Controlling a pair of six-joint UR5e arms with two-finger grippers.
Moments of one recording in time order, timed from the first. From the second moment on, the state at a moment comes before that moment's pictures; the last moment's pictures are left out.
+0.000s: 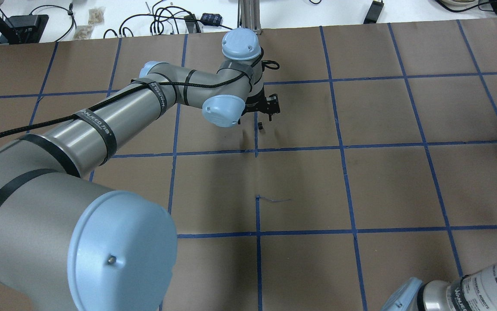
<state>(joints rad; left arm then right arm) -1.91 -2.29 -1.40 -0.98 1.53 -0.38 0.65 -1.04 1.59 -2.22 -1.59 -2.26</state>
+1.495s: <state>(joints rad) -1.92 -2.28 -1.40 -1.01 1.53 -0.36 0.61 -0.95 1.60 -2.29 -1.61 -2.38</state>
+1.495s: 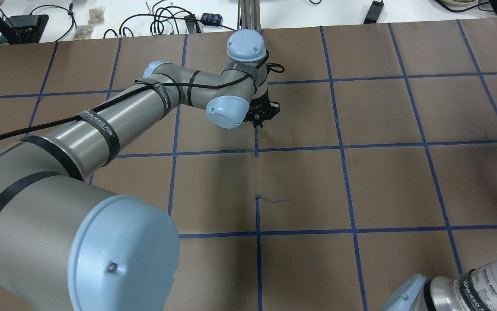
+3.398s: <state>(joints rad) -0.92 -1.91 -1.70 -1.27 1.74 0.73 0.90 -1.45 1.59 -1.69 -1.69 -1.78</state>
